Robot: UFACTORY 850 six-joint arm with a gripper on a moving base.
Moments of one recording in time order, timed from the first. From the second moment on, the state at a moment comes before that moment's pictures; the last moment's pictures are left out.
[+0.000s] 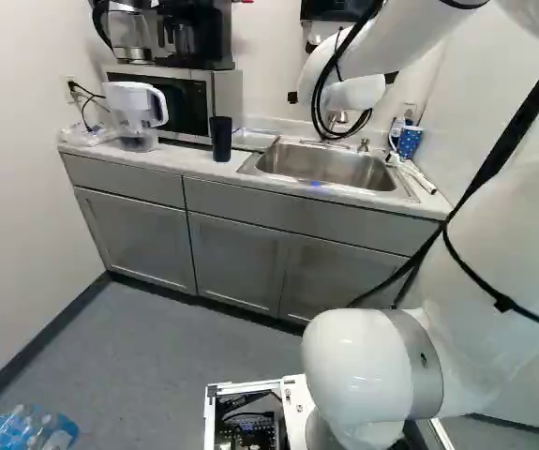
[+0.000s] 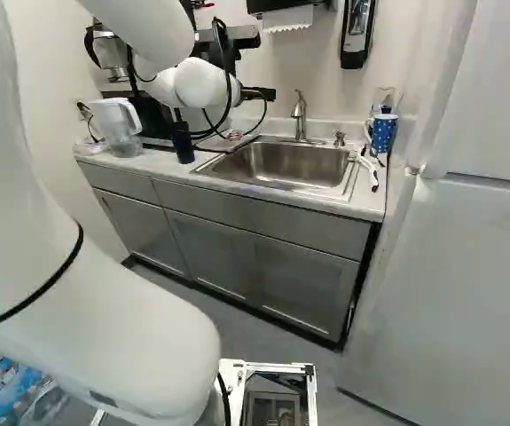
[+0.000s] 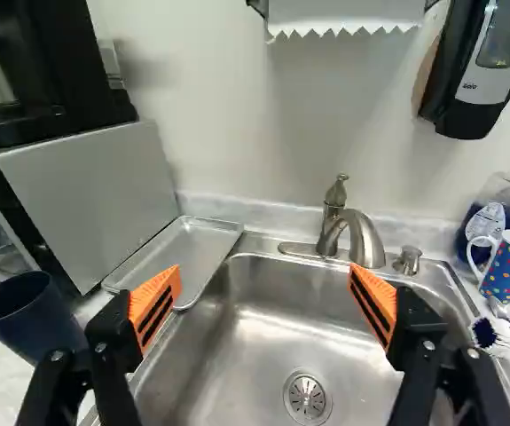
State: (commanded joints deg) arm -6.0 8.0 -49.9 0.0 21.6 0.0
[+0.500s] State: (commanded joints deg) arm -6.0 8.0 -49.9 0.0 21.6 0.0
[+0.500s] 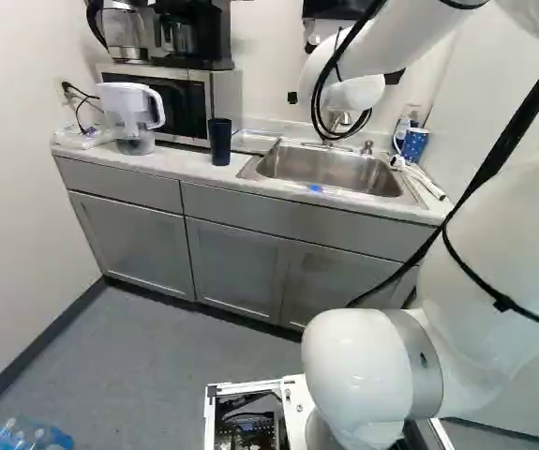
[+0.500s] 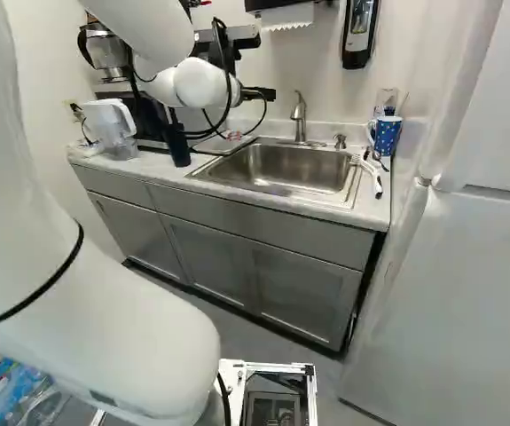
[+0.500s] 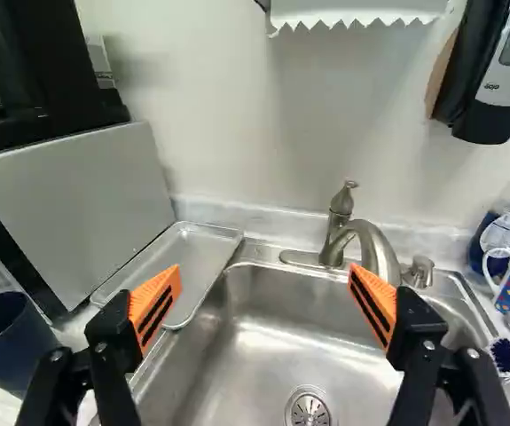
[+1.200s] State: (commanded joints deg) arm -6.0 8.0 -49.9 0.0 21.6 0.0
